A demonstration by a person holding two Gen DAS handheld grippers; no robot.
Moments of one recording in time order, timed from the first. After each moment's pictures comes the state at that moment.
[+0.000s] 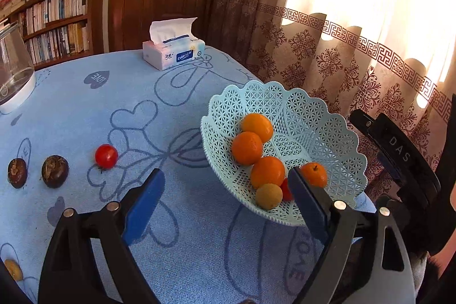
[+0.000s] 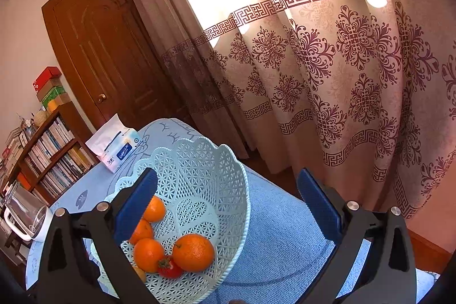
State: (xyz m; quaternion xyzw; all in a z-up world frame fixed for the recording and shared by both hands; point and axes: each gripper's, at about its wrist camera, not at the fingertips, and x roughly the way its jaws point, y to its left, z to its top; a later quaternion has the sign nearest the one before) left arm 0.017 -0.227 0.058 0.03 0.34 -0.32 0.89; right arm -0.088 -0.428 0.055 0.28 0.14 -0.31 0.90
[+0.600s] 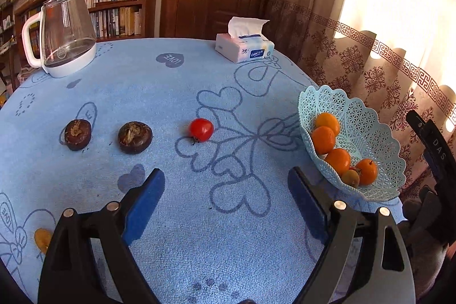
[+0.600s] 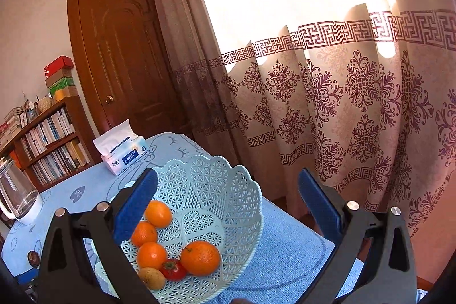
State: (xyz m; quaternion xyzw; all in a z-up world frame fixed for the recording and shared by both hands) left arm 0.019 -0.140 0.051 0.00 0.35 -0.21 0.91; right arm -0.091 -0.398 0.073 0.20 0.10 -0.32 0.92
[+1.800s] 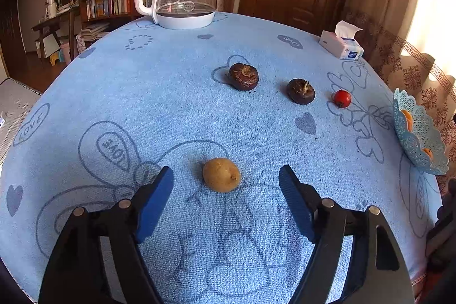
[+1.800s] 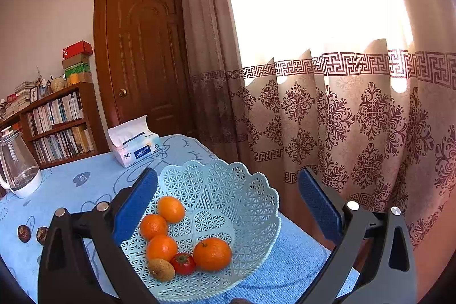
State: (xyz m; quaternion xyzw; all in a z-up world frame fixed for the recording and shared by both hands) left arm -0.013 0.019 0.023 -0.04 0.39 -0.07 0.92; right arm -0.089 -0.365 0.081 0.12 0.09 -0.30 0.94
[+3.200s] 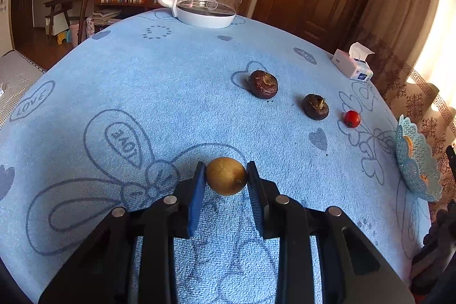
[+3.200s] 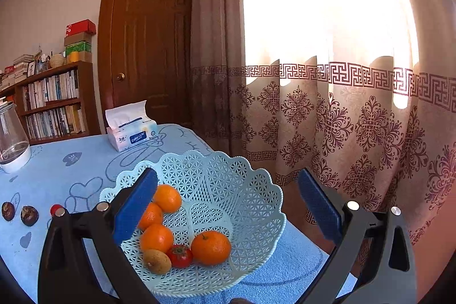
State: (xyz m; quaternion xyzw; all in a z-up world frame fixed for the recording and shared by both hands) left arm -0.010 0.042 0.017 -0.11 0.38 -0.05 0.92; right arm -0.072 -0.341 0.076 0.05 0.12 -0.31 0.94
